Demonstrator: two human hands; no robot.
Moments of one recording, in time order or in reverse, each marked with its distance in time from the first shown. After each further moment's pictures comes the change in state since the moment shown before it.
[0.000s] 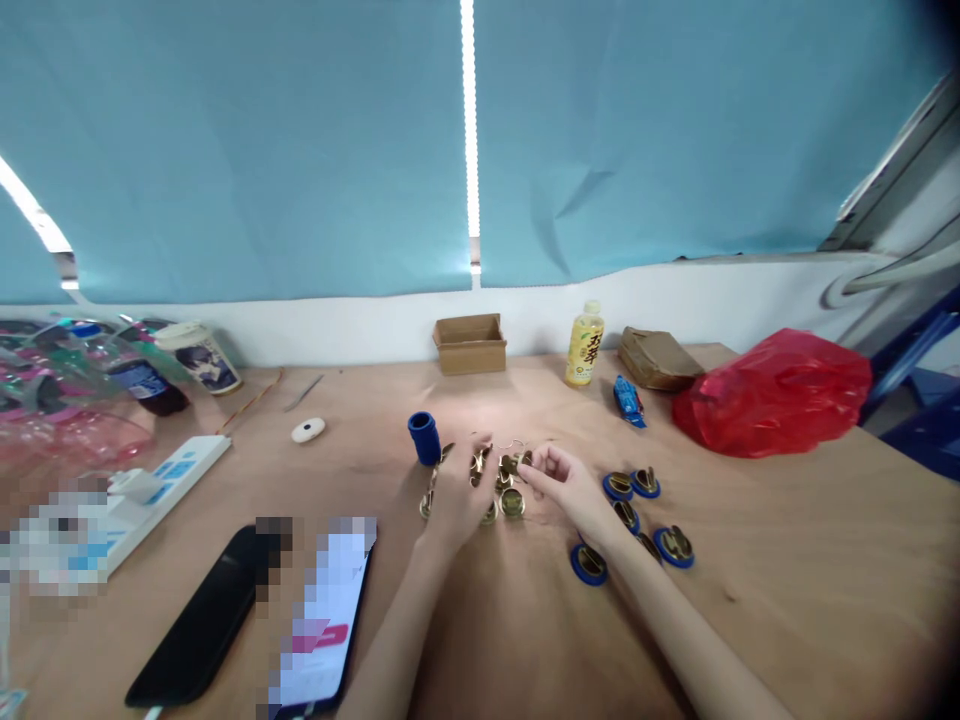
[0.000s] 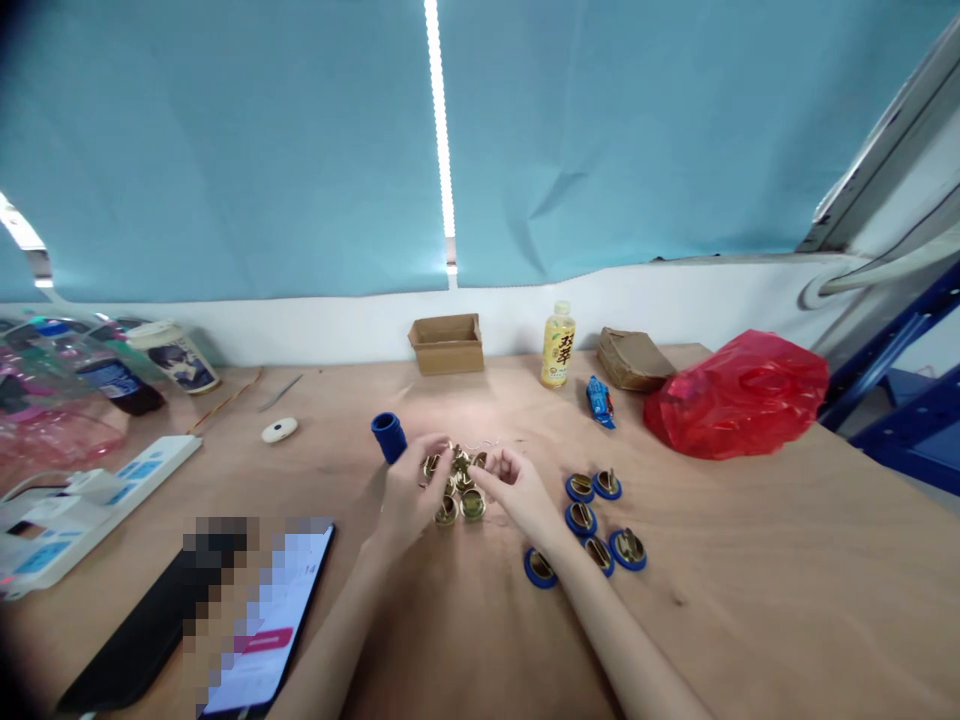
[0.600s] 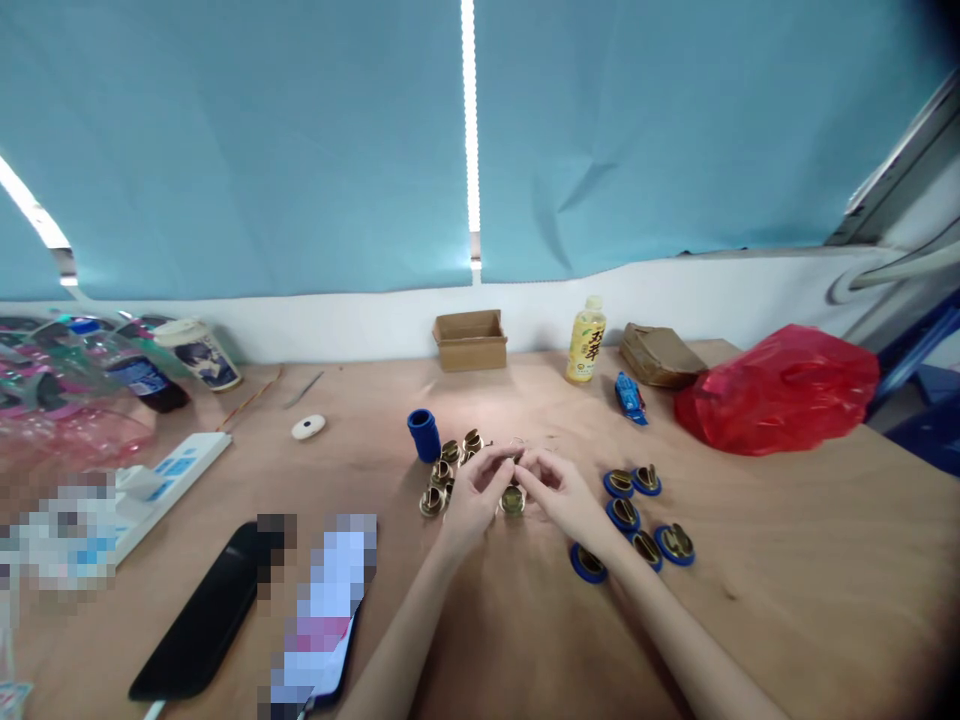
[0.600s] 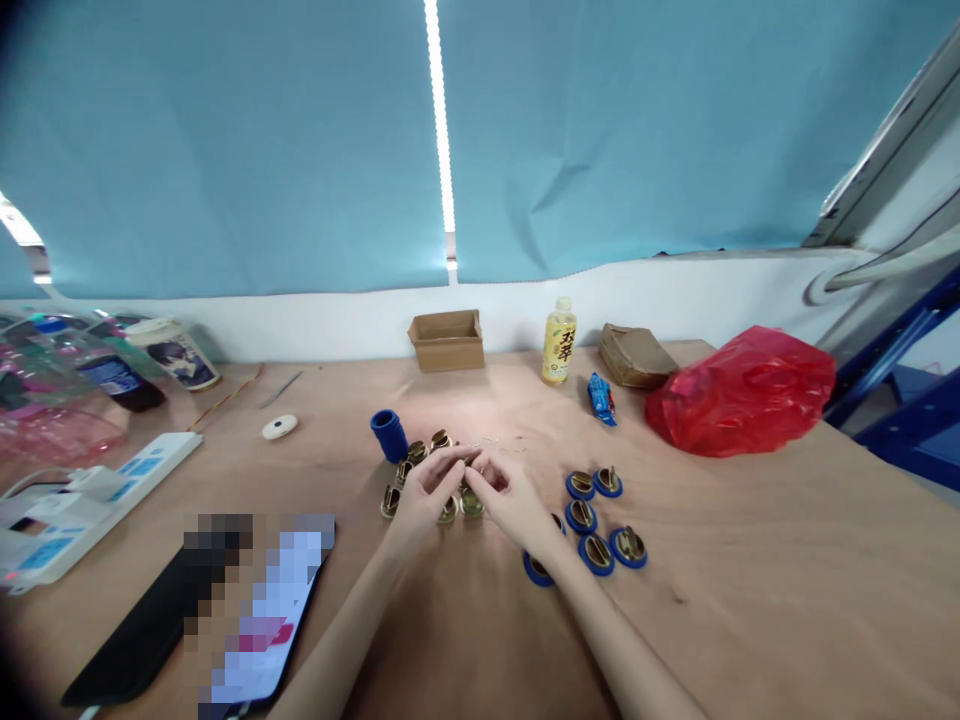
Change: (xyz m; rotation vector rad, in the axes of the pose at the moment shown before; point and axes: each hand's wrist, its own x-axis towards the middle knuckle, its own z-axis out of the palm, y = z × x) left_hand -0.008 0.015 0.014 -0.752 -0.182 -0.338; right_hand -0.003 0.009 0.003 -0.251 -0.052 -0.165
